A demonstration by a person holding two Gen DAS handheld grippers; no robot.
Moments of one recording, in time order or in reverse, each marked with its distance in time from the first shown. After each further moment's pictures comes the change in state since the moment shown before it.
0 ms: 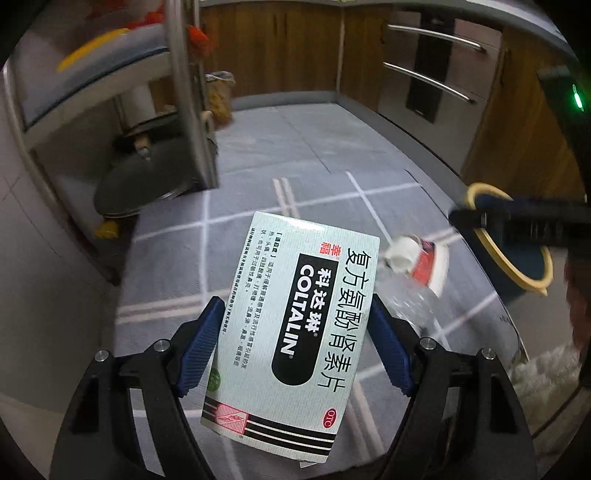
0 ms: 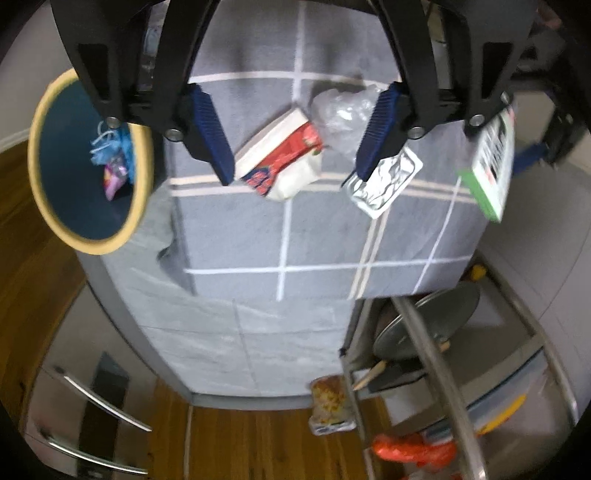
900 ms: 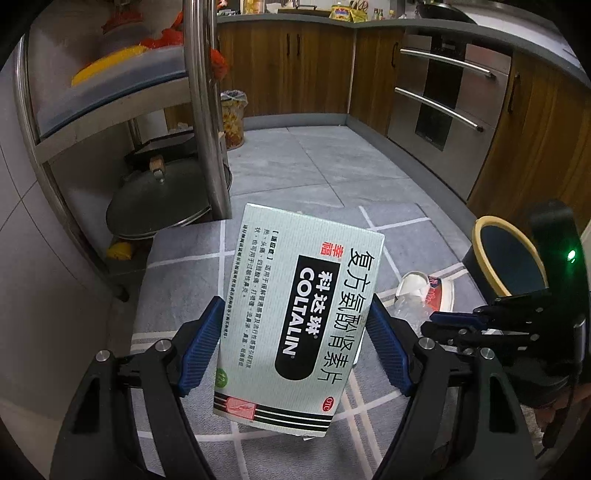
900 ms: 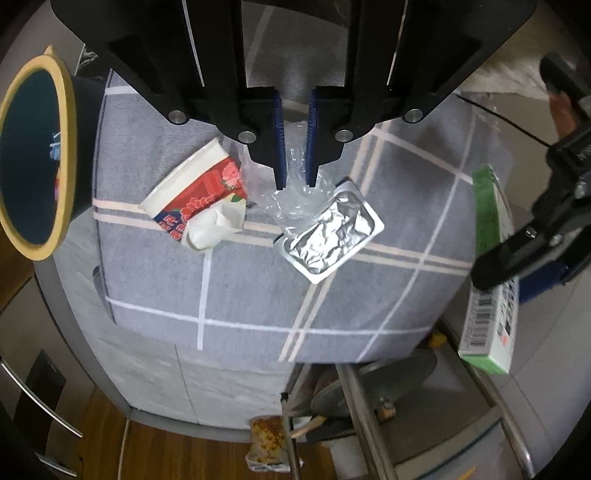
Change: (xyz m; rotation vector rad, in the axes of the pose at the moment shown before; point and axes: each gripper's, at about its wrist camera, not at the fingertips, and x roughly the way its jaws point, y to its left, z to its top) left arm -0.010 0.013 0.020 -0.018 -0.082 0.012; right arm 0.029 0.032 -0.027 -0.086 0.110 0.134
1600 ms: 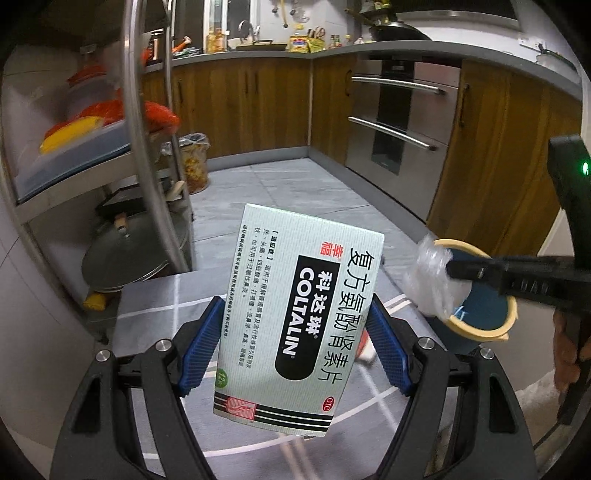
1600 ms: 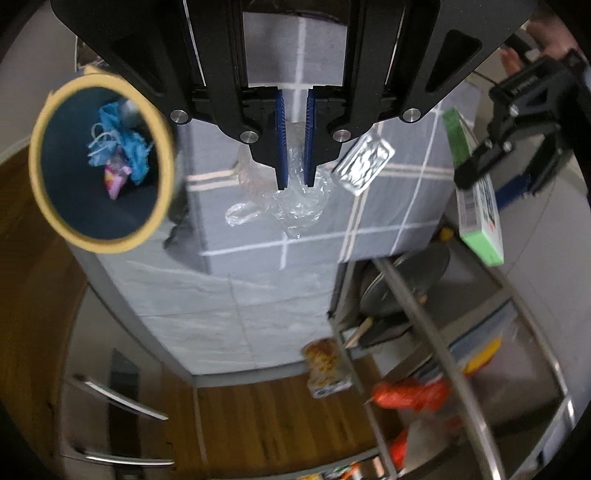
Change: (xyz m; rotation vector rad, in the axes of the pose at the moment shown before) left arm -0.039 -0.070 0.032 0.094 -0.127 -0.098; right arm -0.124 -0.087 -0.002 0.234 -0.286 -0.020
